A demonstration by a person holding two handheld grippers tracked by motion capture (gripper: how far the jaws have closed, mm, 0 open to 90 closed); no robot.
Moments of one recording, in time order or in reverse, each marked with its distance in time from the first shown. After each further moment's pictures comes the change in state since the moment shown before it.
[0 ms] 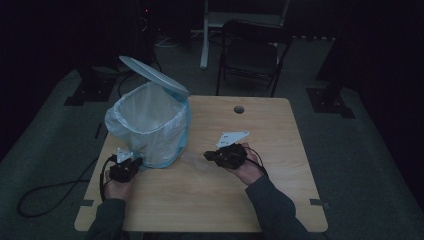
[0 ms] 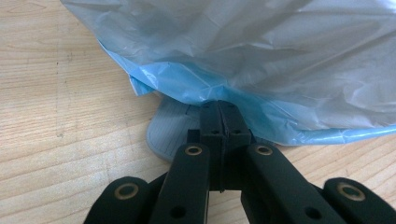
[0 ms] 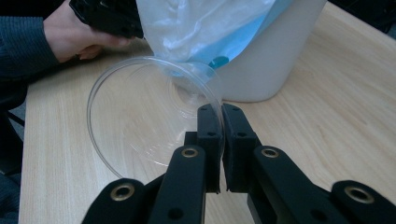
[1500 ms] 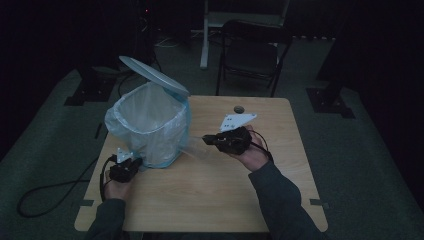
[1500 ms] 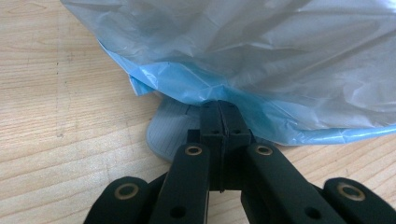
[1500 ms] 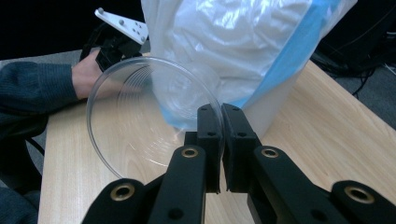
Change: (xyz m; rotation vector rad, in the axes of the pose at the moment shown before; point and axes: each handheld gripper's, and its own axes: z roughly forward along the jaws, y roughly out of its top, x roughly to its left) left arm 0.000 0.000 0.000 -0.001 0.001 0.001; right arm -0.002 0.057 -0.042 -0.083 0.004 -0.085
